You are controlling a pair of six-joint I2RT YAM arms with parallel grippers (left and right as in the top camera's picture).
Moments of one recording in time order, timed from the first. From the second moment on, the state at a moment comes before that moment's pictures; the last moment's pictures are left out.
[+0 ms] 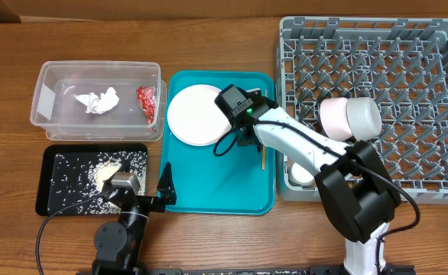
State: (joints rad) left arm -0.13 0.02 0.01 -0.07 0.03 -0.25; right arm 0.65 2.04 1.47 -0.83 0.36 0.47
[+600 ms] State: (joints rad) left arm -0.13 0.02 0.01 -0.07 0.03 -0.25; right arm 0.61 2.09 1.48 -0.93 0.13 0.32
